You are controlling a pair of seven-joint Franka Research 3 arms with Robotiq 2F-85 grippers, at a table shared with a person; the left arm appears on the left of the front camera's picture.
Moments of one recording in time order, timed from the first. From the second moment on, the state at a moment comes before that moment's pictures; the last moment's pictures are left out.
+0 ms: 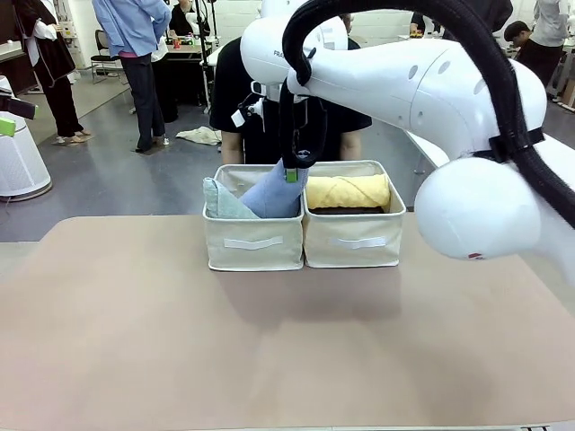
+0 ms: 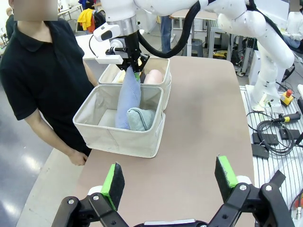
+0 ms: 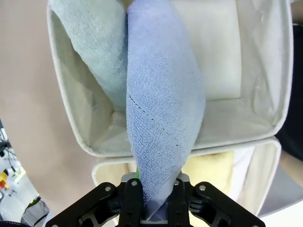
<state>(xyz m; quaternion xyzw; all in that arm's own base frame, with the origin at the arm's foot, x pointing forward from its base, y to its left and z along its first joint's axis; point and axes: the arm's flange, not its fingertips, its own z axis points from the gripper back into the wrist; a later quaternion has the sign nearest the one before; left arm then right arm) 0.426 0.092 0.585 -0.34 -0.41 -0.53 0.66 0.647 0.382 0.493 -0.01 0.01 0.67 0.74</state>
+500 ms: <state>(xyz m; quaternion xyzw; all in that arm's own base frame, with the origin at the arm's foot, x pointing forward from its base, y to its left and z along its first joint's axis) 0.426 0.092 0.585 -0.34 -0.41 -0.53 0.66 0.644 0.397 0.488 0.00 0.00 0.67 0.74</state>
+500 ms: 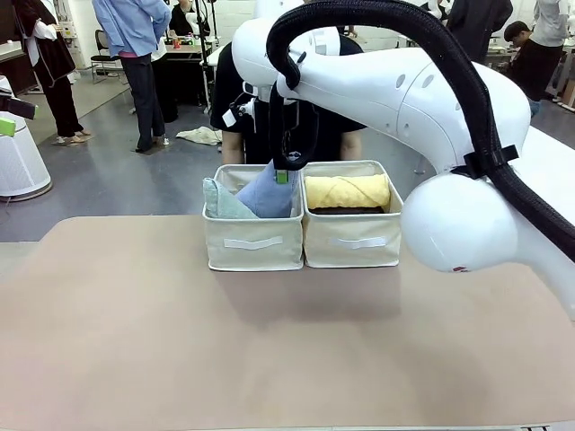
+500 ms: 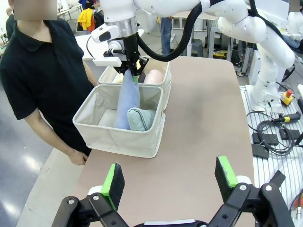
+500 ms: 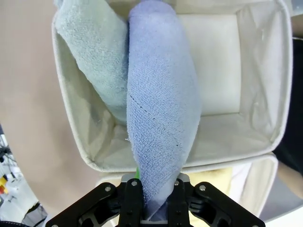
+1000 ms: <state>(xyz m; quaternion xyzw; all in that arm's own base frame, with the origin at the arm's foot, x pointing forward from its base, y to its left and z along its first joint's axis) 0.426 0.092 0.585 -0.34 -0.41 -0.53 0.66 0.634 0.396 0.489 0.01 0.03 0.64 0.76</state>
